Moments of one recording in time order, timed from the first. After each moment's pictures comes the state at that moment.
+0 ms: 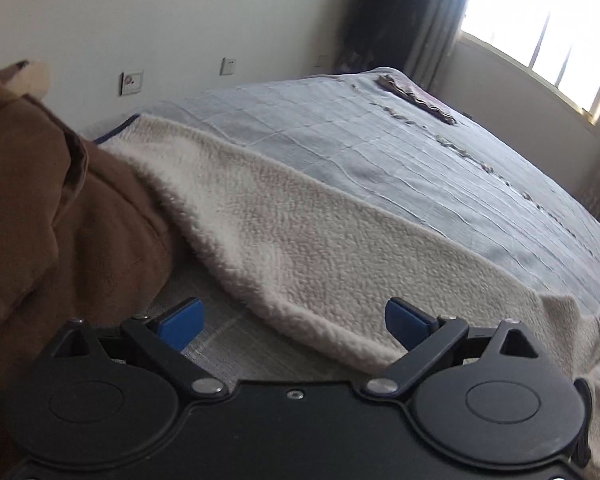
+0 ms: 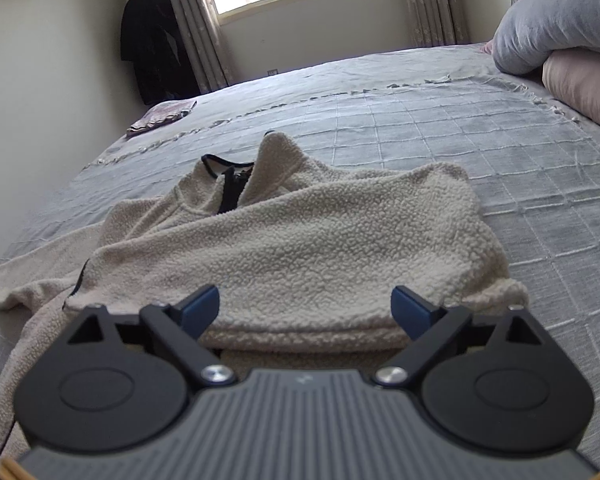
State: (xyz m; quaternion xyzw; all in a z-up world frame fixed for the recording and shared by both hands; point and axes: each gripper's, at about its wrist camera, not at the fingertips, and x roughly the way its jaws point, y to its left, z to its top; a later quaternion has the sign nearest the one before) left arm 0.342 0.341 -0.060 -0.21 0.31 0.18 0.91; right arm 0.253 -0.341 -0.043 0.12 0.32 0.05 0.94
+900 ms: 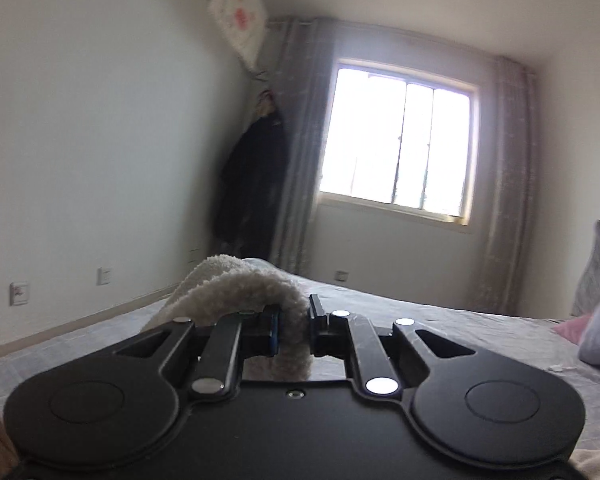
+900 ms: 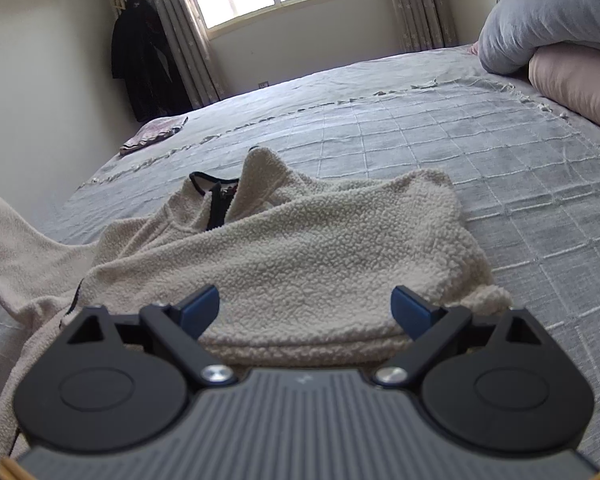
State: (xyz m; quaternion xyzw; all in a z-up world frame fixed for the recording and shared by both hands) left arm 0.330 0.207 0.104 -0.09 0.02 0.02 1.00; right arm 0.249 -0.360 -0.039 0.14 0.30 0.04 0.94
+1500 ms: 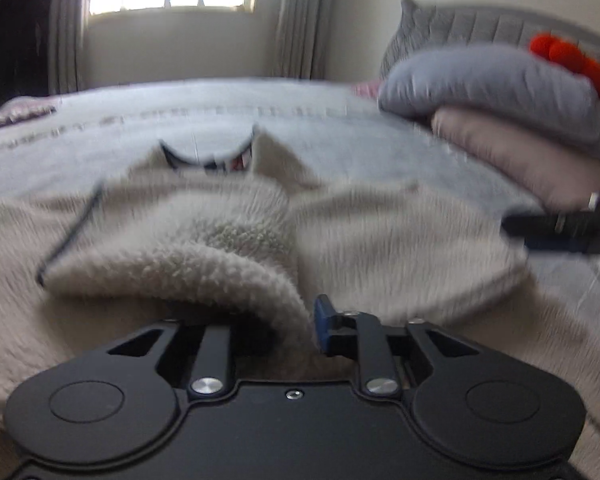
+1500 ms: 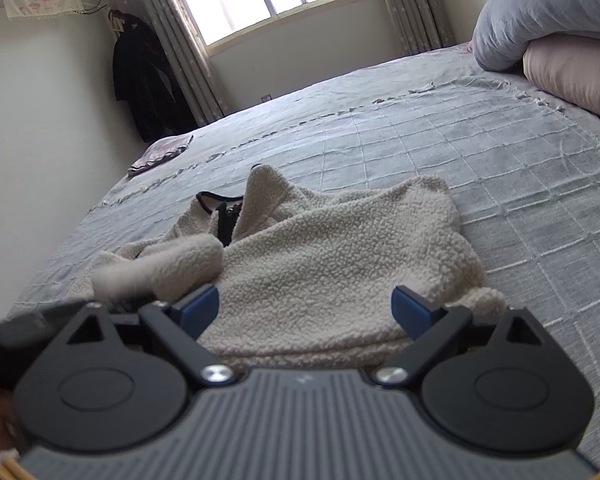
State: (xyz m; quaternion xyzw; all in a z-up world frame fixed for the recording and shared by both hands) left arm 0.313 -0.080 -0.065 0.04 0.31 -0.26 0.91; right arm 0.242 -0.371 -0.034 0.18 0.29 0.04 0.94
